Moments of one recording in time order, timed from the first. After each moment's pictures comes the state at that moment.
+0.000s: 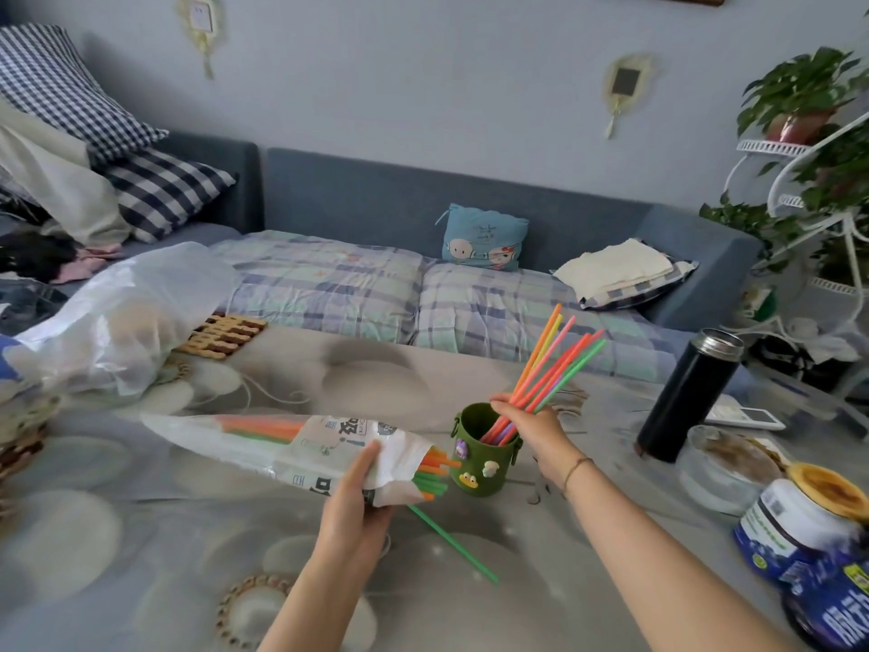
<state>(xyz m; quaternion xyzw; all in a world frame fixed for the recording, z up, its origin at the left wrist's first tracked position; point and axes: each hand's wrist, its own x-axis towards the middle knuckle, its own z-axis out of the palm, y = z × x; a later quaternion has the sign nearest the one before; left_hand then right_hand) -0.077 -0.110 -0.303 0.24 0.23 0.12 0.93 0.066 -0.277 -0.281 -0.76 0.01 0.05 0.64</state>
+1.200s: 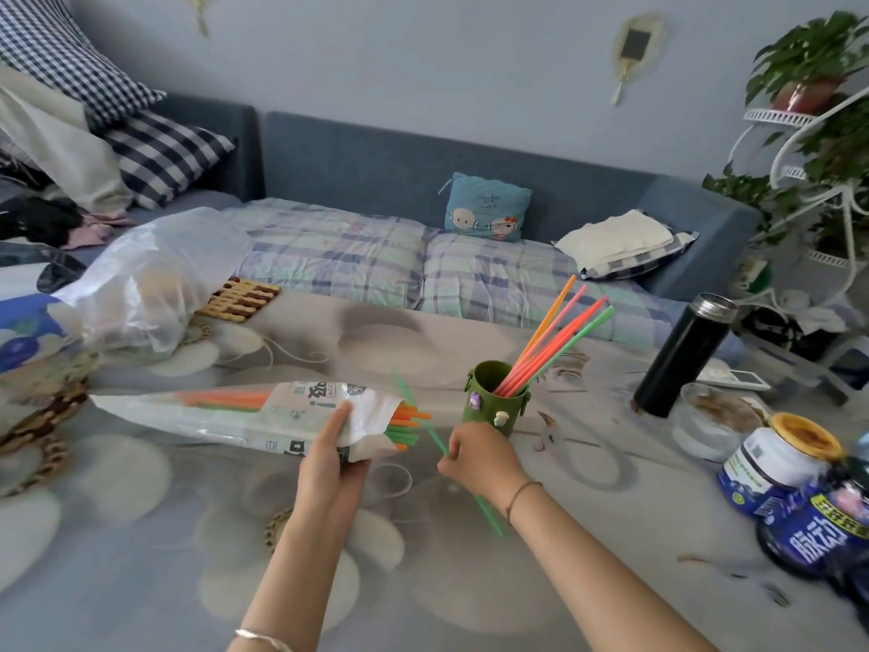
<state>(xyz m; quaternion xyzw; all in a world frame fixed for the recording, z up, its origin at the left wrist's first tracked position) -0.116 -0.070 -0.306 0.25 0.19 0.17 0.93 -0.037 -0.225 -0.307 -0.97 -0.20 0.06 0.15</state>
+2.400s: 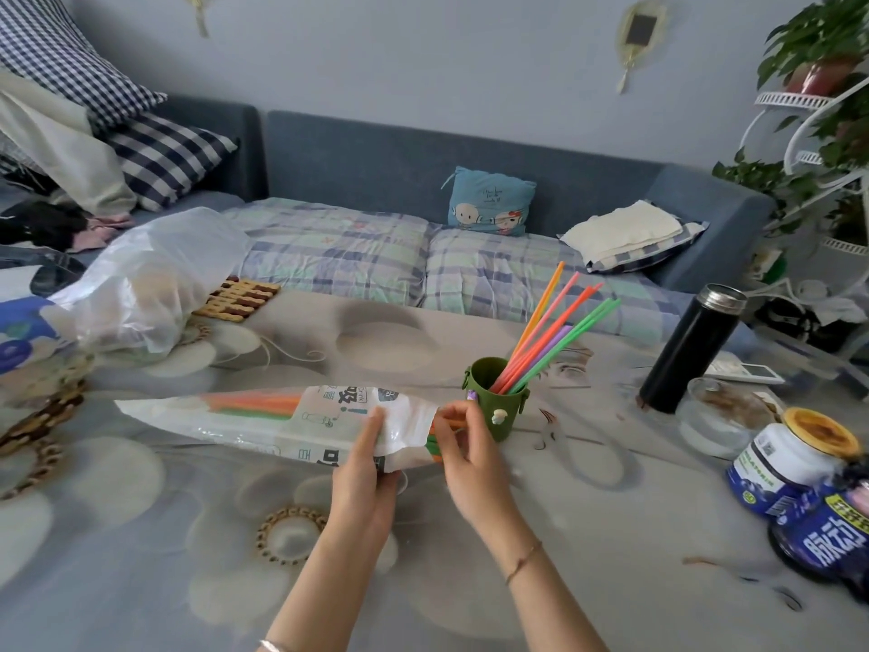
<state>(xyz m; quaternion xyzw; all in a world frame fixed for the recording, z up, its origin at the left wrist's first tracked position) -0.112 -0.113 -0.308 0.30 0.23 0.15 0.91 -0.082 -0.221 -0.304 -0.77 -0.17 -0.01 0.62</state>
